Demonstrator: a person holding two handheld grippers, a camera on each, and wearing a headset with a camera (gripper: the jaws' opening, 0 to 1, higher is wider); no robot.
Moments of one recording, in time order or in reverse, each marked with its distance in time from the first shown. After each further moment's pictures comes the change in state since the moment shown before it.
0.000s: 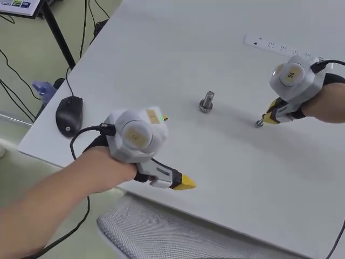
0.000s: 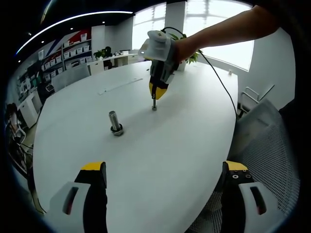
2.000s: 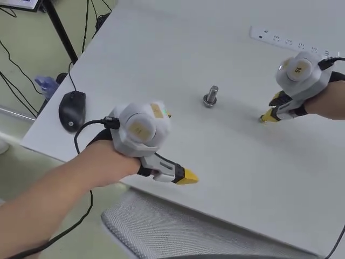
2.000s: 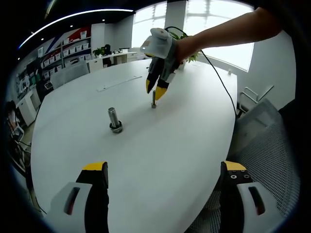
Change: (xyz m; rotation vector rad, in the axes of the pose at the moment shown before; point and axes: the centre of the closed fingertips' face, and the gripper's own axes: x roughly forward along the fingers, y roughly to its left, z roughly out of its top) left arm 0.001 0.002 -0.005 -0.013 0.012 -0.015; right arm -0.006 -0.003 0.011 0.065 -0.112 -0.026
